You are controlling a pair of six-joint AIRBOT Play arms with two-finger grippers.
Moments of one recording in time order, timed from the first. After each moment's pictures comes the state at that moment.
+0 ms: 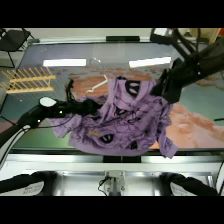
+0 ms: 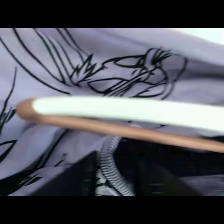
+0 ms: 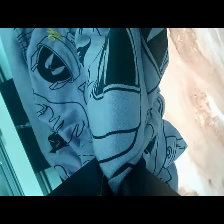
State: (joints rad) left arm -0.30 -1.36 0.88 0.32 -0.79 -1.09; right arm 0.19 -1.30 1.89 -1.11 1.85 0.77
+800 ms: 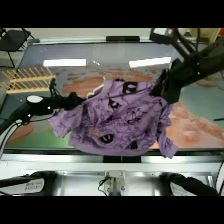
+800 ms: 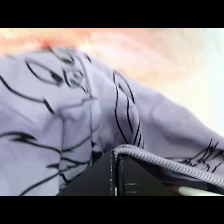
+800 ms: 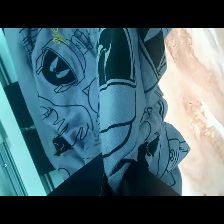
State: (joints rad) left arm -0.06 -1.41 0.90 0.34 -0.75 -1.06; right arm 0.19 -1.30 1.89 -1.09 1.86 0.78
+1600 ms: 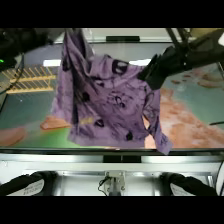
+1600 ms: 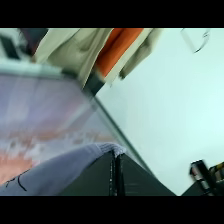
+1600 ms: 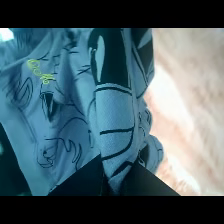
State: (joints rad) left arm -0.14 -1.24 1.63 0.31 -0.83 -1.11; right arm 0.26 -1.29 1.88 -1.08 1.54 0.93
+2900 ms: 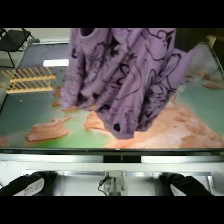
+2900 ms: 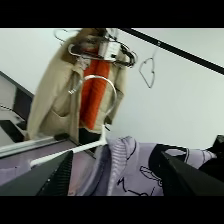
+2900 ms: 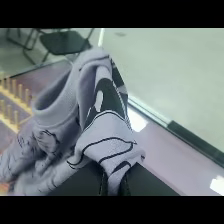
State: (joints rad) left arm -0.04 -1.15 1.91 0.35 -0.95 -1.10; right arm 0.33 -1.04 1.88 -1.20 1.05 1.11
